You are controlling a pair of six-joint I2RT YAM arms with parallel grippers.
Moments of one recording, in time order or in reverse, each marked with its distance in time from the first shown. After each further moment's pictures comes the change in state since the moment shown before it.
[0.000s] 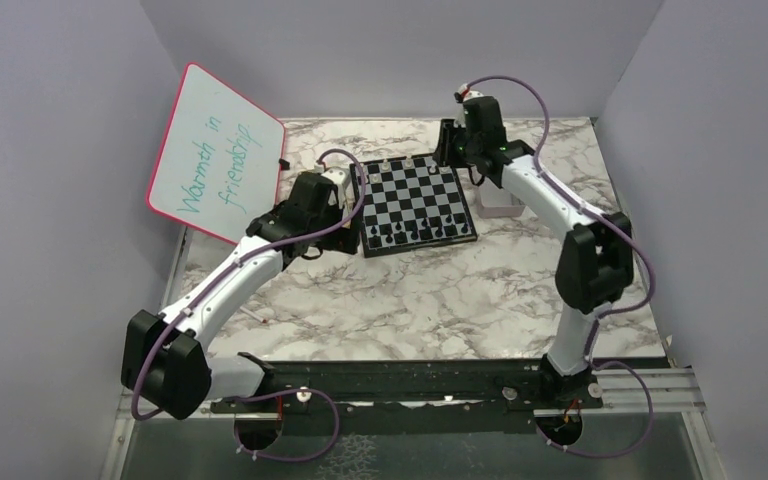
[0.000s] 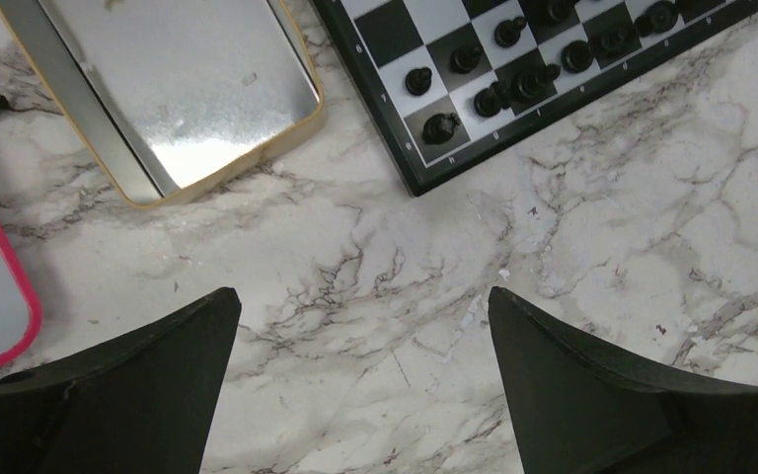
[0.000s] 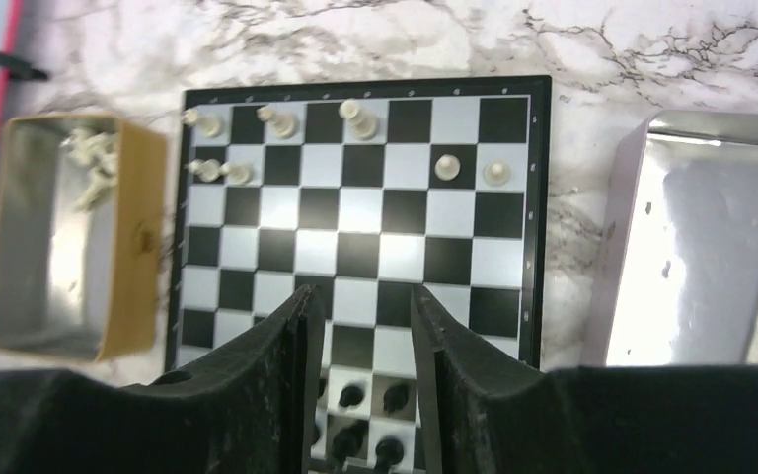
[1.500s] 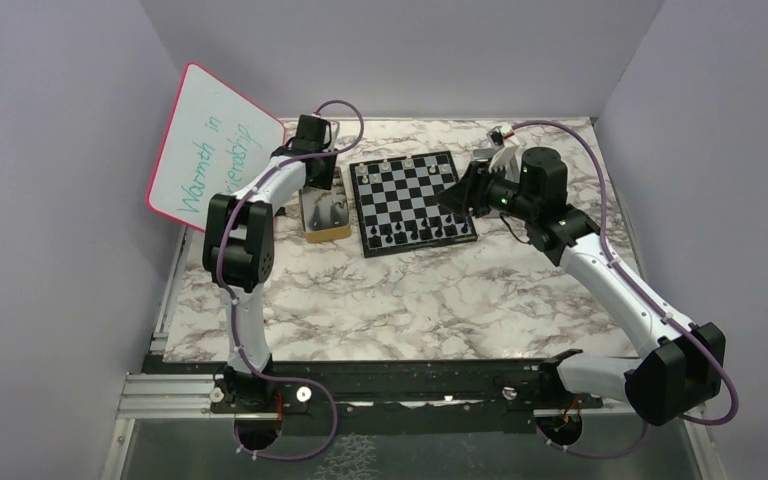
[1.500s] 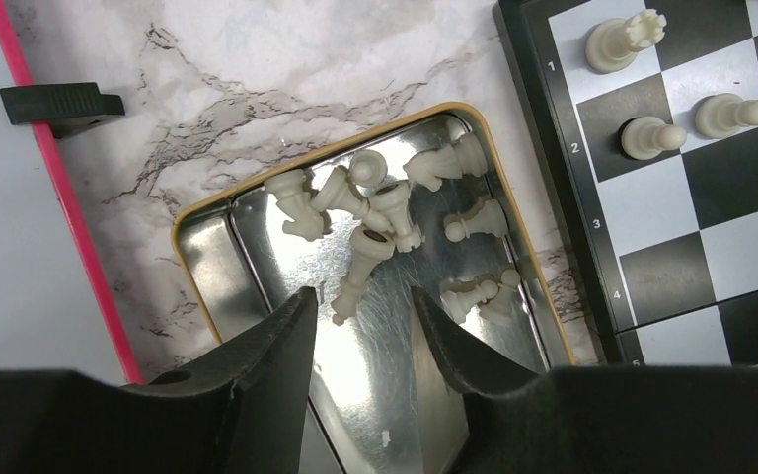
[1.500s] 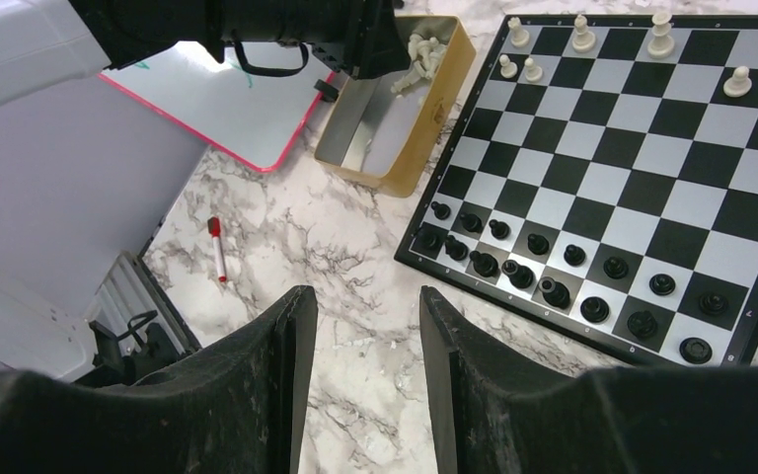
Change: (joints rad) left arm 0.269 0.791 0.626 0.082 -0.055 0.217; right arm 0.000 -0.733 -0.643 0.225 -0.469 0.147
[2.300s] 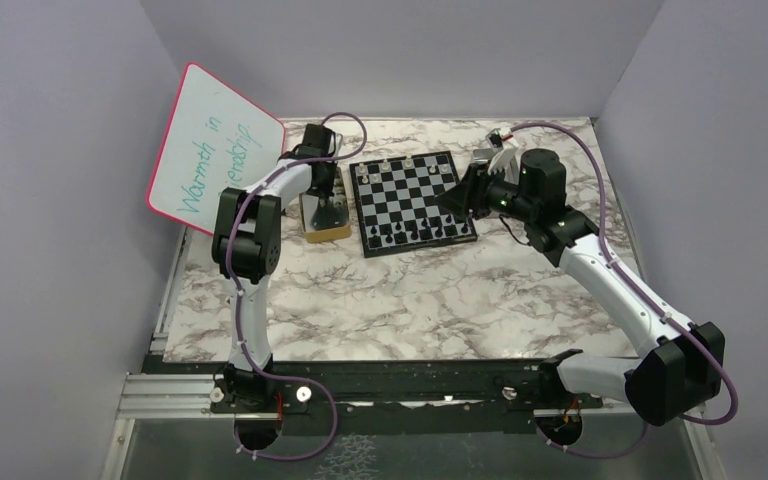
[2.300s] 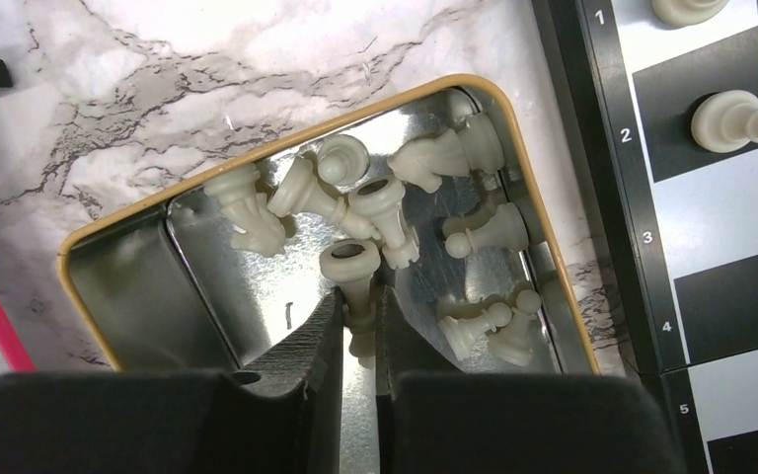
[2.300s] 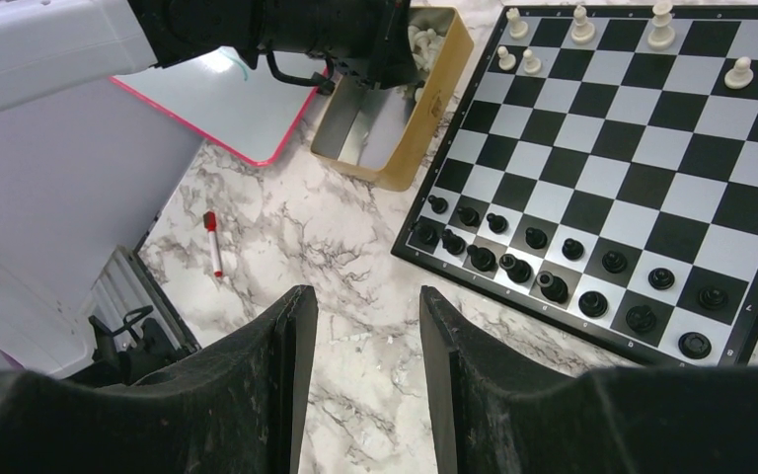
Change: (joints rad) left arm 0.000 0.101 0.016 -0.001 0.008 -0.010; right arm 0.000 0.000 -0.010 0.002 -0.005 -0.006
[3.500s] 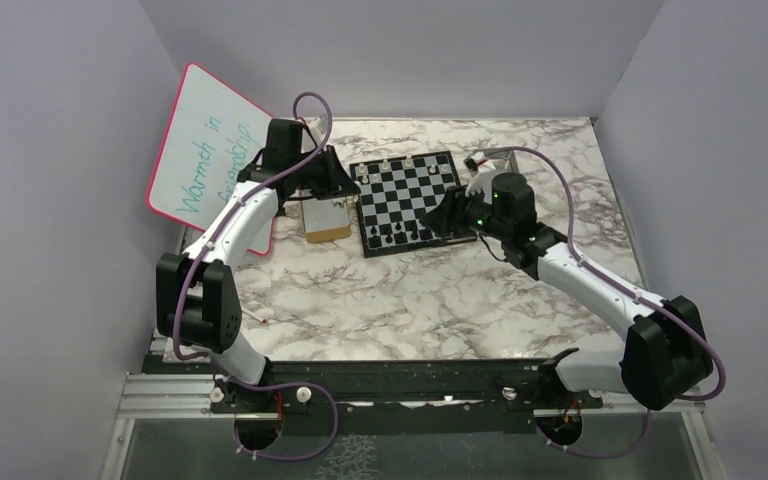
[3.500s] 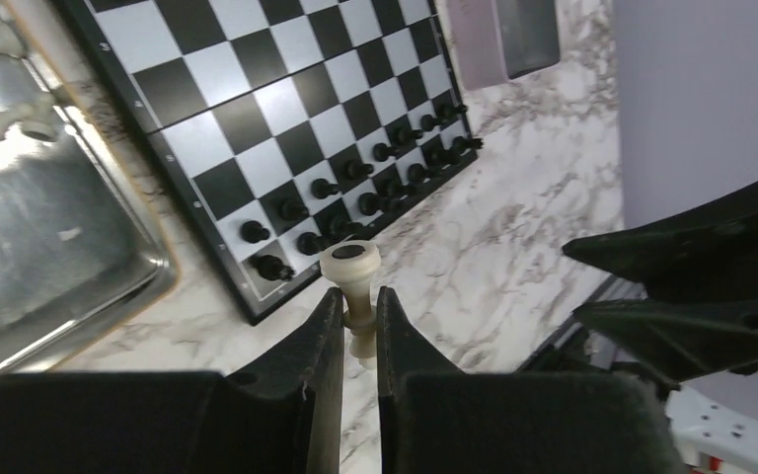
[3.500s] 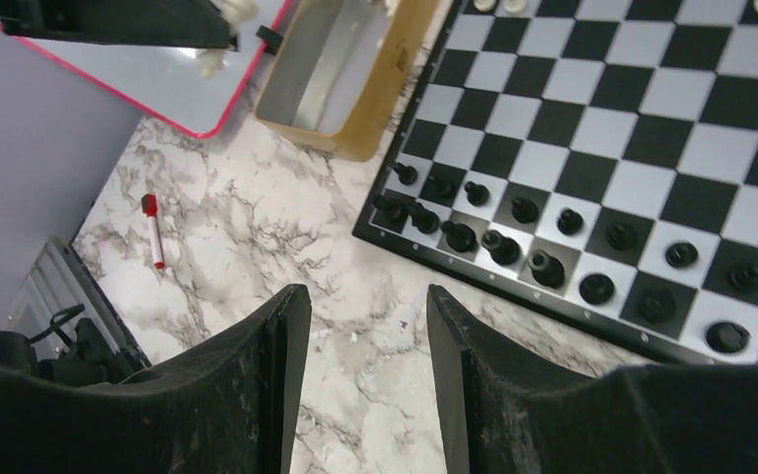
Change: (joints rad) left arm 0.000 -0.549 -0.279 0.002 0.616 -0.441; right arm 0.066 0.067 -0.184 0.179 0.113 0.017
